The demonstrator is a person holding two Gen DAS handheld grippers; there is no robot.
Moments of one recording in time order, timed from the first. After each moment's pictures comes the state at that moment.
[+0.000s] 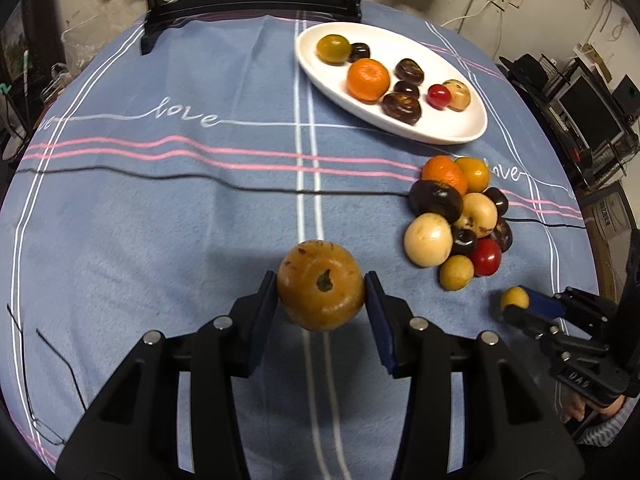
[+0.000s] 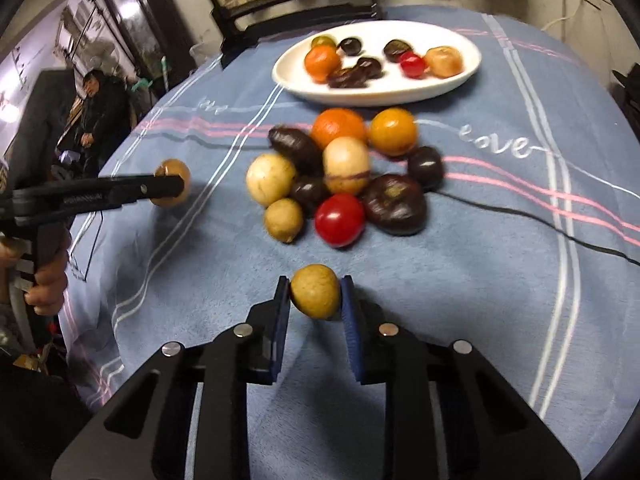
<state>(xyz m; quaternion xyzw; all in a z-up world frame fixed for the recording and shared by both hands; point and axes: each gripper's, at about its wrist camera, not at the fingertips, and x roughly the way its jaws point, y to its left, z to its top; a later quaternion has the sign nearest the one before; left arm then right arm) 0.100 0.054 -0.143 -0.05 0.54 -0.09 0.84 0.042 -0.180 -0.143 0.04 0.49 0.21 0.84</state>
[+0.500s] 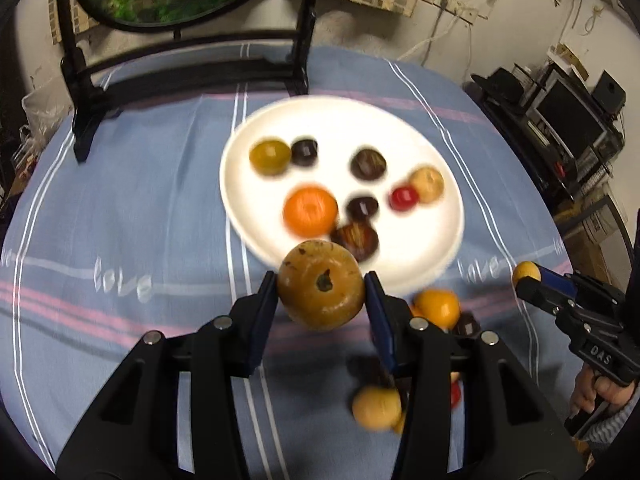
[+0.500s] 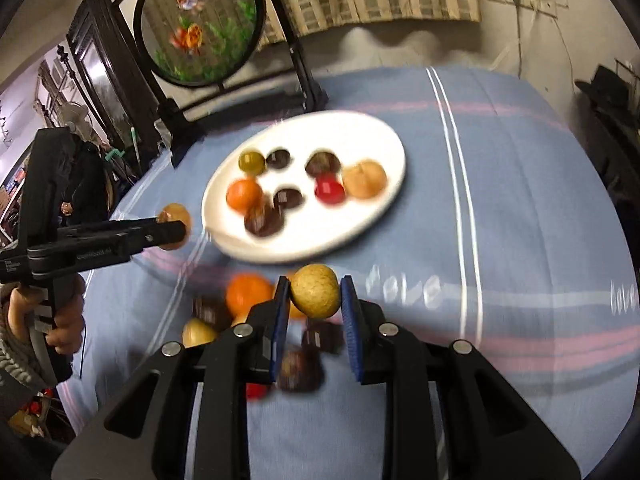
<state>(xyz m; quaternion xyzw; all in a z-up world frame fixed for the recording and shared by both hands) 0.218 0.008 -0.101 -0.02 0.48 -0.14 0.87 0.147 -0.219 -0.094 0.07 0.42 0.18 0.89</state>
